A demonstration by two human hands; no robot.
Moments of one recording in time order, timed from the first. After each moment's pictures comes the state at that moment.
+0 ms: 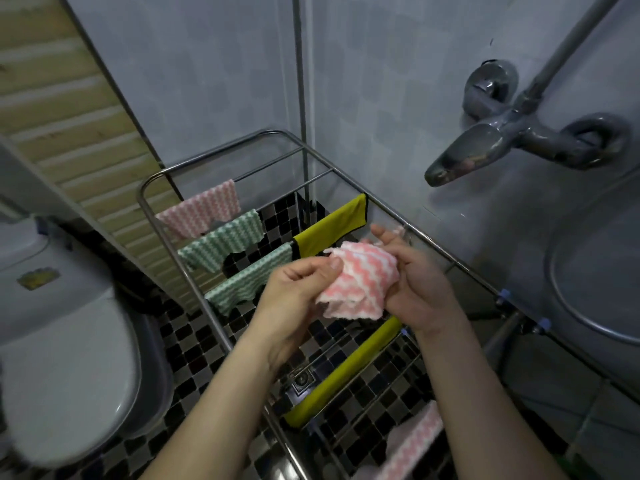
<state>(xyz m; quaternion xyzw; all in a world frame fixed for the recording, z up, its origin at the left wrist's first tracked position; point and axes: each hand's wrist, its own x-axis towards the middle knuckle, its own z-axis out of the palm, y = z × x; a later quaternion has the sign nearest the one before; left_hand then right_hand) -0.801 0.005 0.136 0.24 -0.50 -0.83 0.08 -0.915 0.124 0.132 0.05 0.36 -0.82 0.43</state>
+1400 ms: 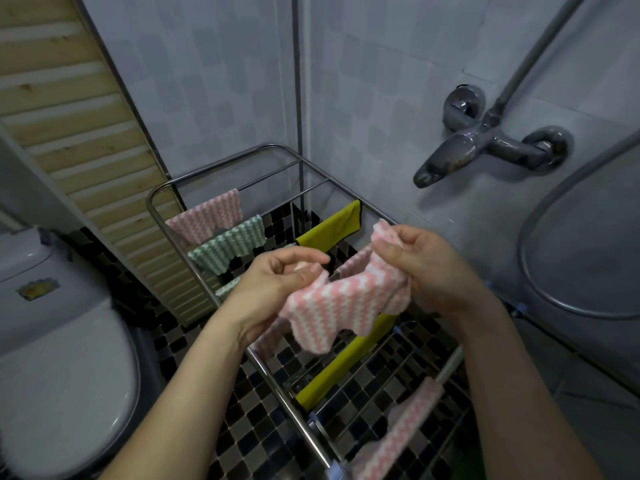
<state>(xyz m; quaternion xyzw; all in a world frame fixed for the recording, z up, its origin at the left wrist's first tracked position) -0.754 -0.027 0.167 0.16 -0.63 -0.76 0.04 -0.885 0.156 0.170 -0.22 0.66 -0.65 0.30</state>
